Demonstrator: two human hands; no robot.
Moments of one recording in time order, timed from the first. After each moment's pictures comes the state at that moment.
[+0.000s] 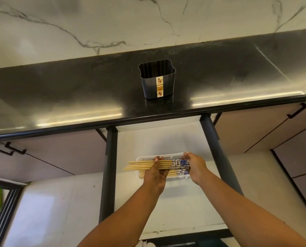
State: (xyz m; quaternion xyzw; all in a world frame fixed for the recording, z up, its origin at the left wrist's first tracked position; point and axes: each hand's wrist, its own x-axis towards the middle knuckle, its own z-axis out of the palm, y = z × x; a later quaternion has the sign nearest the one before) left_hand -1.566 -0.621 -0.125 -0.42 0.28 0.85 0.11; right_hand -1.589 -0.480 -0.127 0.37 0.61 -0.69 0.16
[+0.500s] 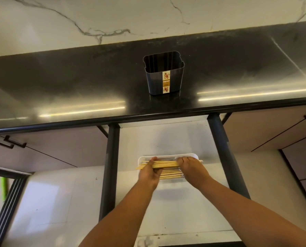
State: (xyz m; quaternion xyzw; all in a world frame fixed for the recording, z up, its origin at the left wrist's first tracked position) left_hand -1.599 -0.649 -0.165 -0.47 0.30 0.82 0.12; right_hand -1.602 -0.471 -0.194 -0.24 0.97 -0.05 0.05
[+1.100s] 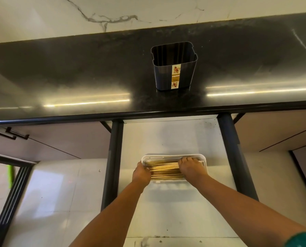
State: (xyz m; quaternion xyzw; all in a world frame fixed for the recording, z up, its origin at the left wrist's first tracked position) left_hand -1.601 -0.705 -0.225 -0.35 0.78 0.45 0.27; right_hand -1.632 -0.492 -0.235 -0.25 0.95 0.10 0.18
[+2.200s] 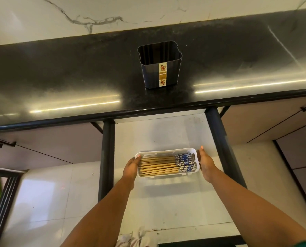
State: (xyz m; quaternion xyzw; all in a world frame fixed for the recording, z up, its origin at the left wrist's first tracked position) left_hand -1.597 -0.719 -0.221 -0.32 0.71 0.59 0.22; right_hand -1.620 -0.438 -0.209 0.40 0.62 -0.63 0.25
